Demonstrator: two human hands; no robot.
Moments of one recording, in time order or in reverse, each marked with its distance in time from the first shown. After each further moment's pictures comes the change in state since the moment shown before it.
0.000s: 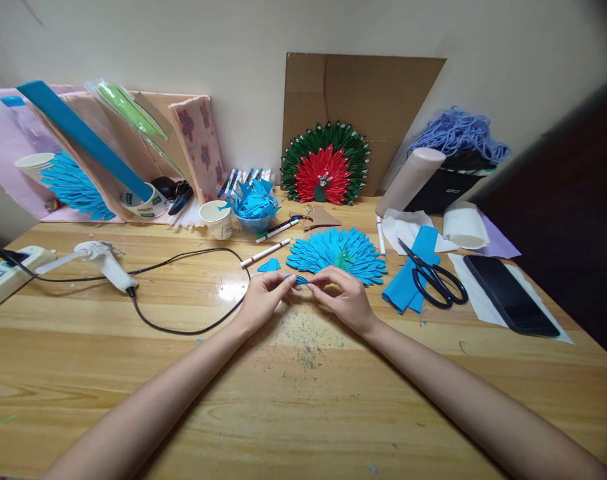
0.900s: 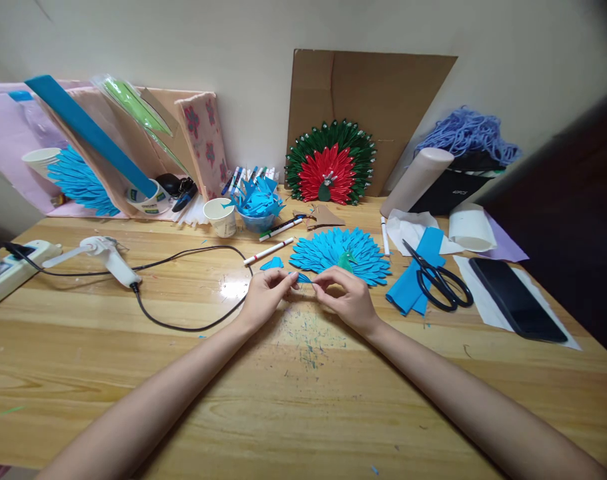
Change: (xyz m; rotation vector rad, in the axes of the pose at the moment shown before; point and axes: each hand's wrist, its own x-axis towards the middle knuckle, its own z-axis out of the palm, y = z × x) left_hand -0.001 0.000 0.000 0.054 0.076 0.041; right_hand 0.000 0.000 0.000 -0.015 0.011 -0.009
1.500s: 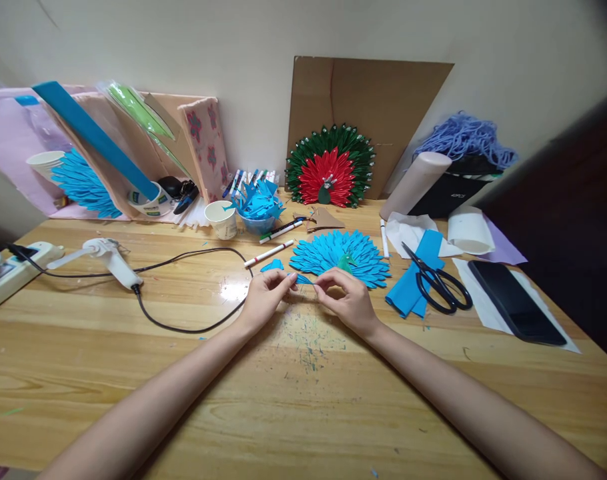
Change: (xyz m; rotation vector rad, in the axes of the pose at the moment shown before) left_hand 0.001 -0.001 -0.001 -0.012 0.021 0.007; right_hand 0.001 -0.001 0.000 0.000 -0.001 0.025
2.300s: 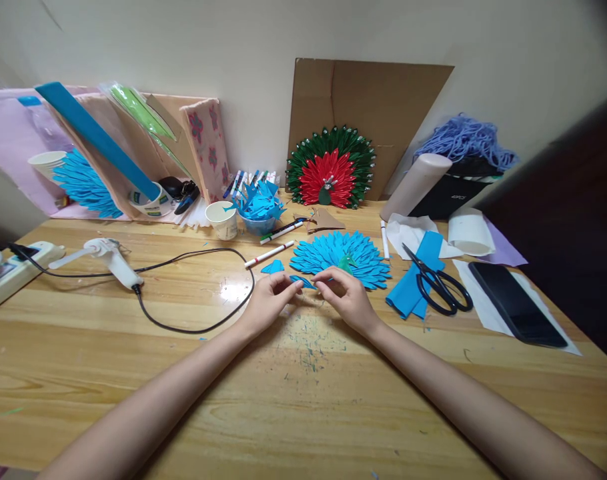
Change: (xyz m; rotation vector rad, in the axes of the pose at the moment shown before) left_hand -0.002 -0.001 0.001 0.125 -0.095 0.015; right_hand 0.002 0.003 -0.003 0.096 -0.078 0.139
